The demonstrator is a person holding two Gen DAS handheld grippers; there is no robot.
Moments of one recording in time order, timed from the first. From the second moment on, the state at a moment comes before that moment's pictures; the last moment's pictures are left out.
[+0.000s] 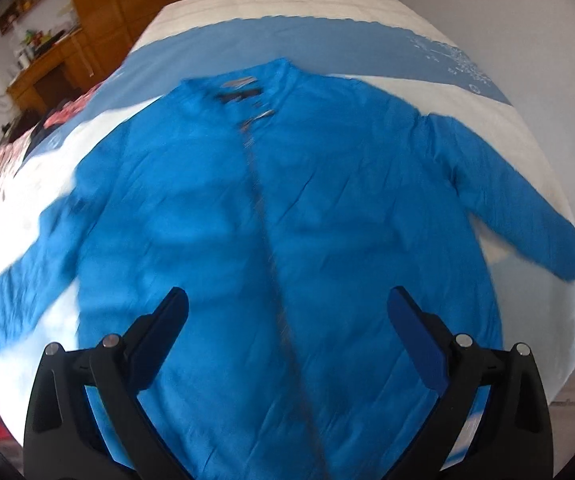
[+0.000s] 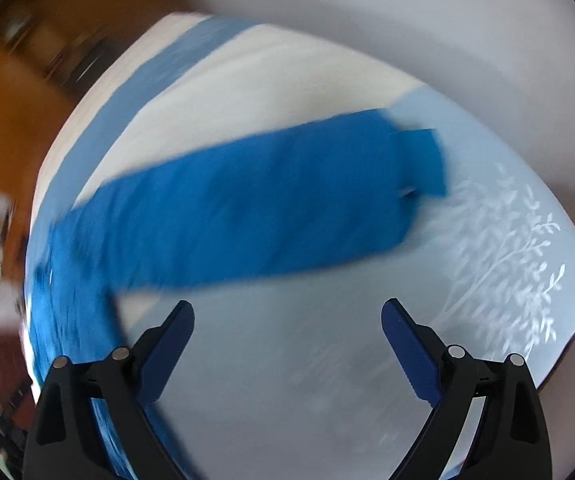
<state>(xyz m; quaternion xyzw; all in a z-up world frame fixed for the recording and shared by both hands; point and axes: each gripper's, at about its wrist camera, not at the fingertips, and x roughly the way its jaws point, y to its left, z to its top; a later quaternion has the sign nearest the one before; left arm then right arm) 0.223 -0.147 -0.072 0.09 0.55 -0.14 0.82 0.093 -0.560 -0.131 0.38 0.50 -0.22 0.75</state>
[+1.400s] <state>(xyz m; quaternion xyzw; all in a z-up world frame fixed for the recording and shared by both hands) 0.322 -0.127 -0.129 -0.02 0.59 -0.16 0.79 0.301 -0.401 -0.067 0.29 0.46 0.07 0.83</state>
